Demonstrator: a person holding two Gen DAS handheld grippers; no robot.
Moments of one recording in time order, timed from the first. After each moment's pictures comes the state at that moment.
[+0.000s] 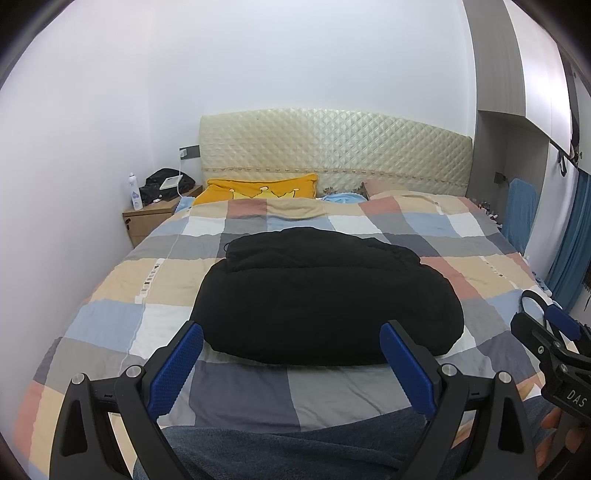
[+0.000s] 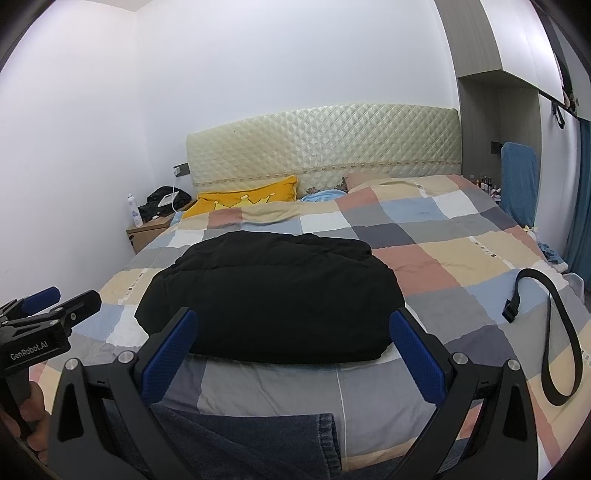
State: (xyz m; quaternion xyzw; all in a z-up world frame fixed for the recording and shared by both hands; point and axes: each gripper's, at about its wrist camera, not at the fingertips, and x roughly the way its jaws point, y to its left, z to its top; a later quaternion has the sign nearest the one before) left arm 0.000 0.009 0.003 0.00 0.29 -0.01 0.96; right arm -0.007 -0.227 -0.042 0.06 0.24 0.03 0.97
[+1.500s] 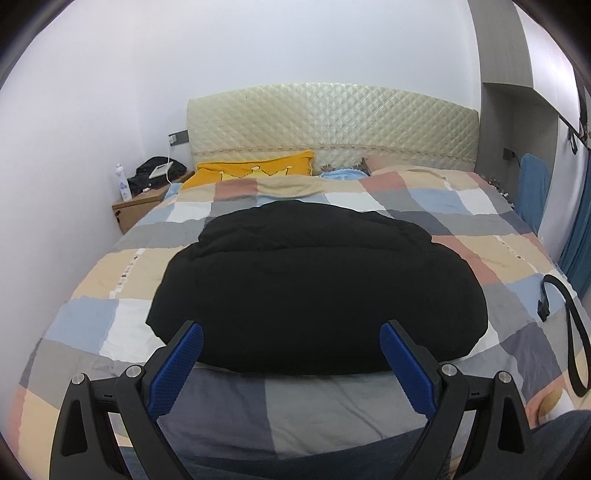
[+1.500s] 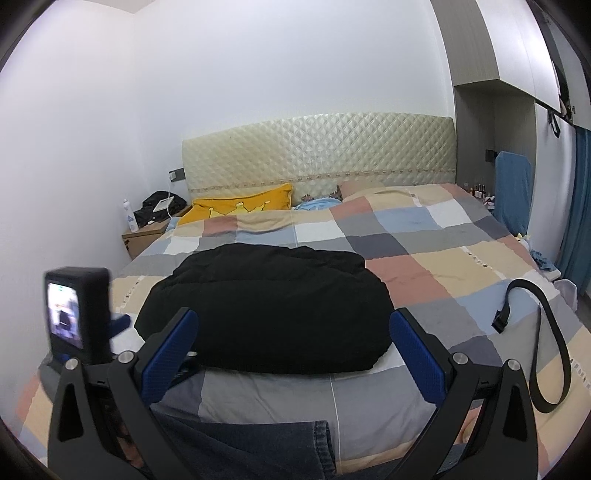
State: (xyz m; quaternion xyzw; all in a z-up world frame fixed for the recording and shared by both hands) left arm 0.073 -0.038 -0.060 0.02 0.32 0.00 0.95; right arm -0.011 -0.223 -0.011 0.06 0.23 0.02 0.97
